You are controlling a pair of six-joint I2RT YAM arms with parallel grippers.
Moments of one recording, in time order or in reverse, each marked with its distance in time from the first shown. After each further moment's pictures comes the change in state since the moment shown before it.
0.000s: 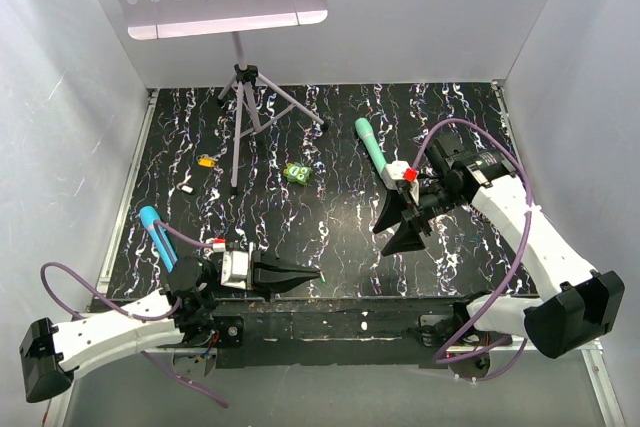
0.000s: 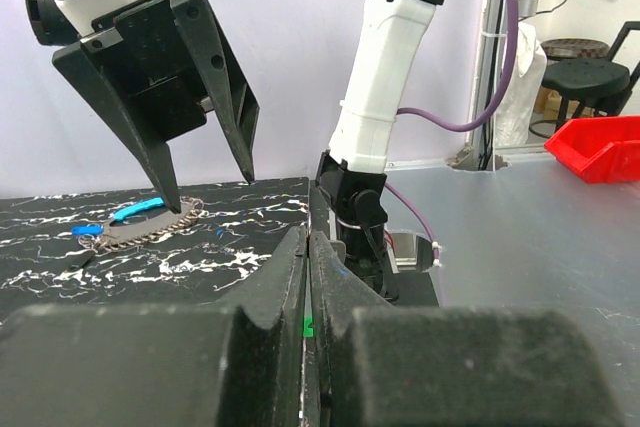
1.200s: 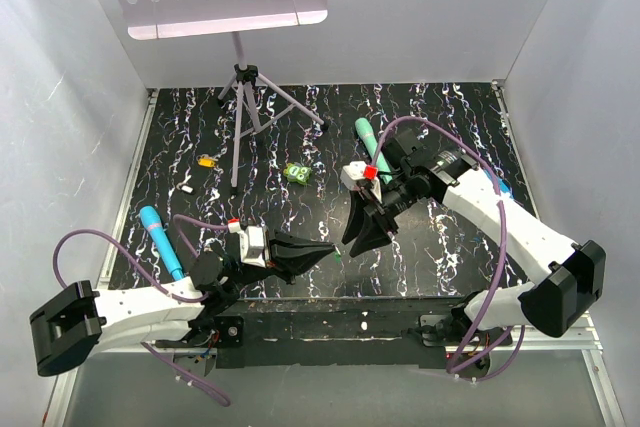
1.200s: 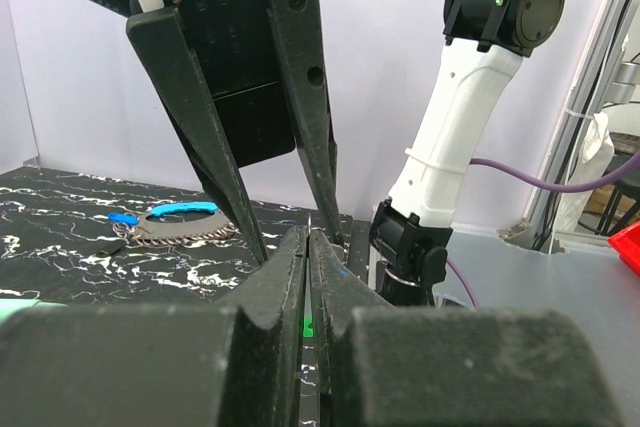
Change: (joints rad) left arm 0.000 0.396 -0.019 0.473 -0.214 -0.117; right arm 0.257 0.114 0.079 0.242 -0.059 0.245
